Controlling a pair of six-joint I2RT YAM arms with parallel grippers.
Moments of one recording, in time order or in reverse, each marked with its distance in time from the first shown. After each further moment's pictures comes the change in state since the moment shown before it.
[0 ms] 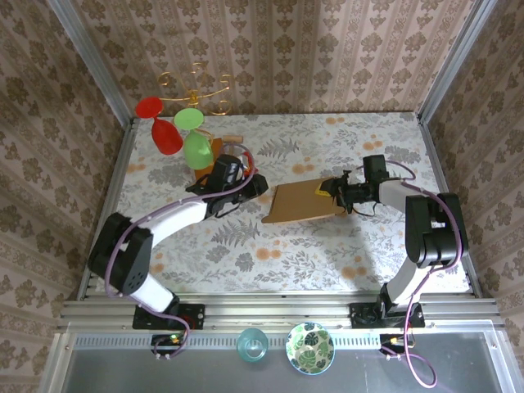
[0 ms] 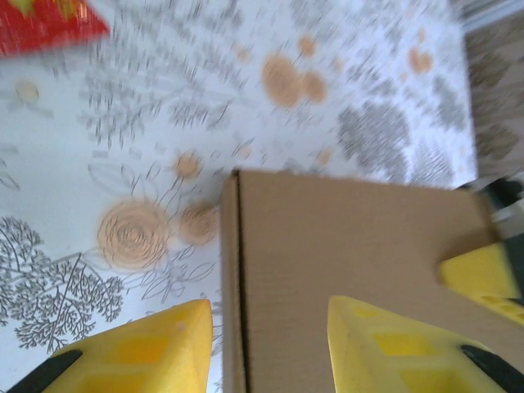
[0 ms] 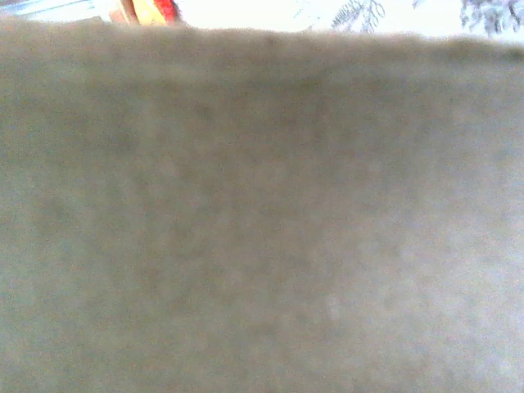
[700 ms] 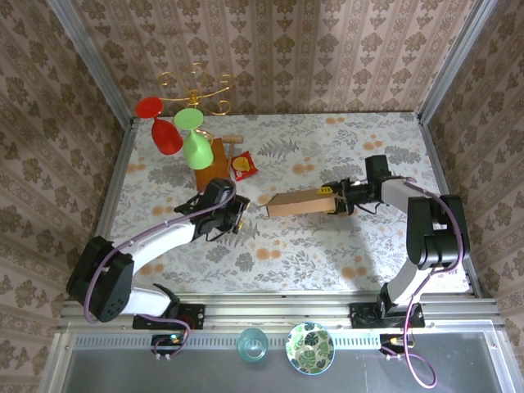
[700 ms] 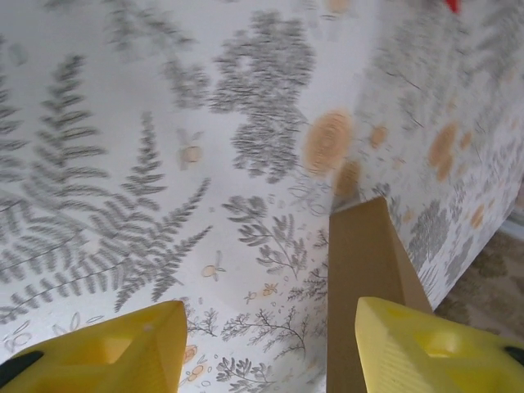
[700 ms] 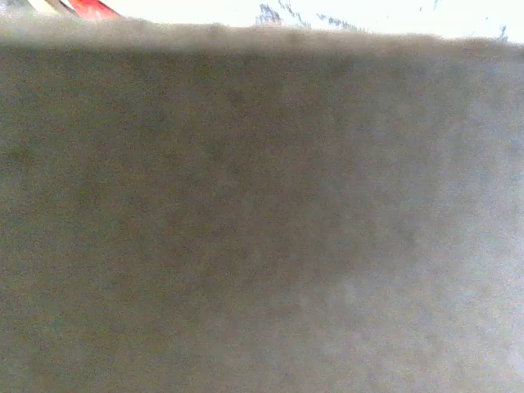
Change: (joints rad) left arm -0.025 -0.178 -0.223 -0.182 -0.111 -0.863; right arm -0.001 -0.011 0.015 -0.107 -0.082 0.377
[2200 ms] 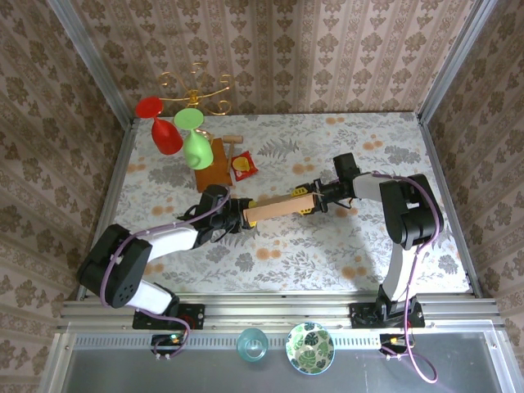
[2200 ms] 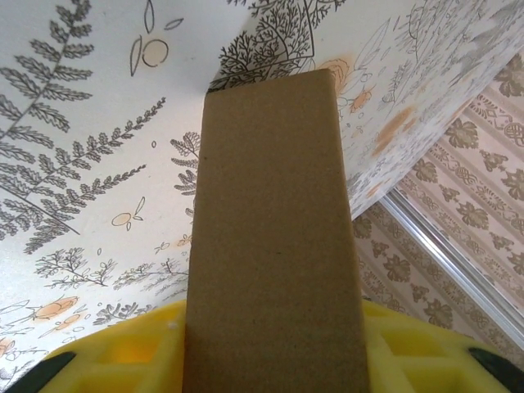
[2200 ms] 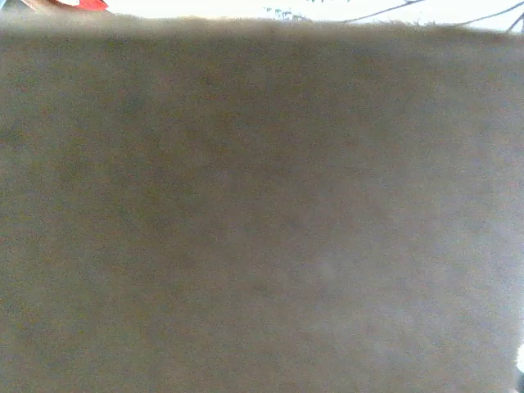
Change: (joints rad) left arm 0.034 0.101 -0.166 0.509 0.217 -0.368; right arm 0.183 0.225 0.121 0.171 -0.102 0.177
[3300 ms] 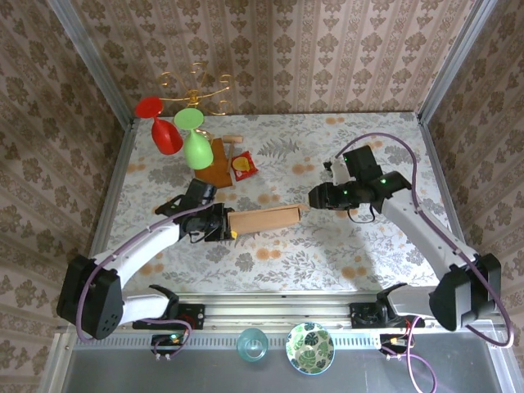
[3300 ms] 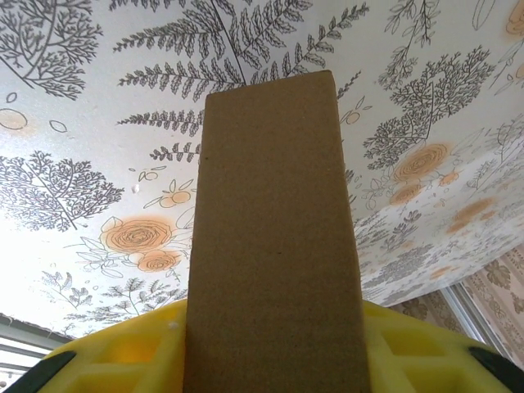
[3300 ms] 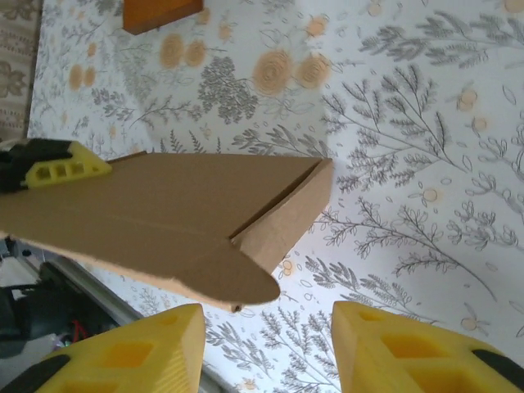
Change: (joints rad) left arm 0.092 -0.222 0.182 -0.806 0.030 0.000; right arm 0.145 -0.653 0.043 -0.567 0.743 -1.123
